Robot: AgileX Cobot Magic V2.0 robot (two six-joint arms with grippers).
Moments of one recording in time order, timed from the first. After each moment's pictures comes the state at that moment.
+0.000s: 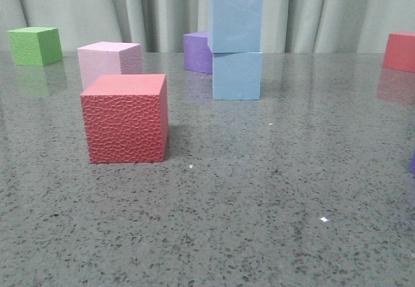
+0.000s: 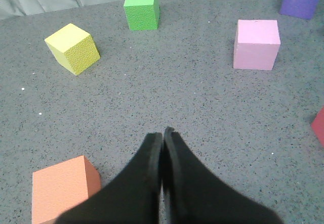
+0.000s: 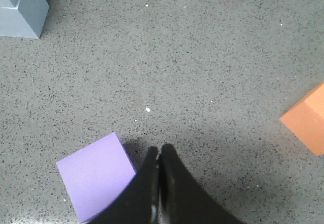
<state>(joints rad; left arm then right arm) -0.03 0.57 -0.97 0.04 1.00 0.11 0.07 0.79 -1.01 0.01 1.04 0.04</state>
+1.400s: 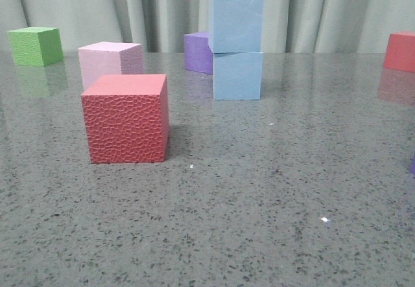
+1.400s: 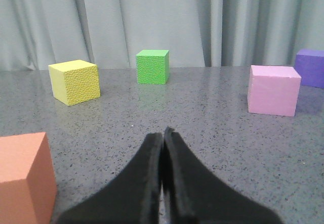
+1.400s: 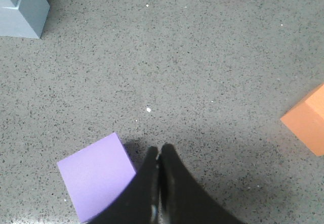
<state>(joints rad) -0.03 0.00 0.00 0.00 0.06 0.04 0.07 0.79 -1.01 0.01 1.04 0.04</state>
